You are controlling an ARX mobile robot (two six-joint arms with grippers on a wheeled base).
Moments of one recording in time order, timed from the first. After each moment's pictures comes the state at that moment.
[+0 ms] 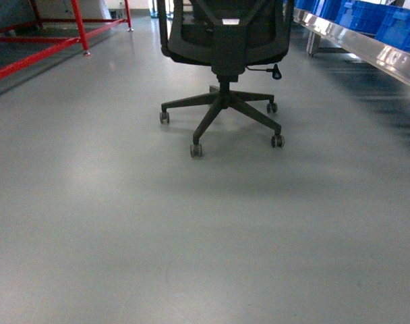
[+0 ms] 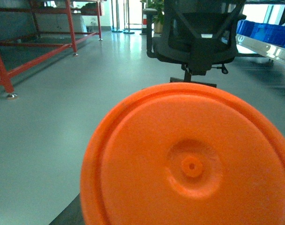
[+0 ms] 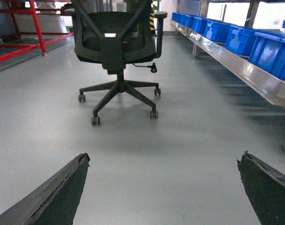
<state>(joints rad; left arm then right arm) 0.00 0.01 0.01 -0.01 0.00 0.00 0.00 0.00 0.01 0.00 0.00 0.00</state>
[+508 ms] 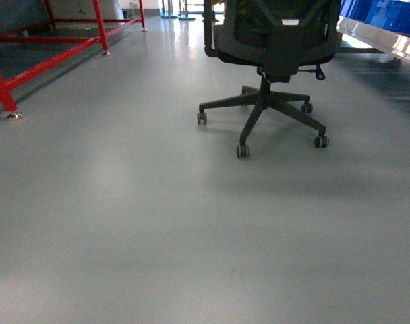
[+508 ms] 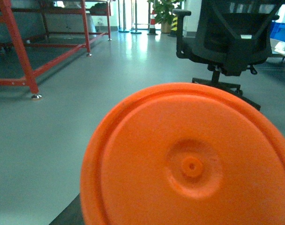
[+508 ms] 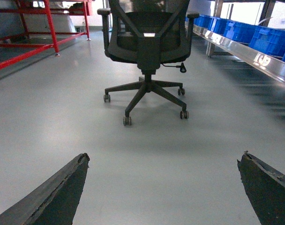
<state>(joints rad) 0.00 0.01 0.01 -0.01 0.00 0.00 0.00 0.00 0.01 -0.01 0.00 0.00</state>
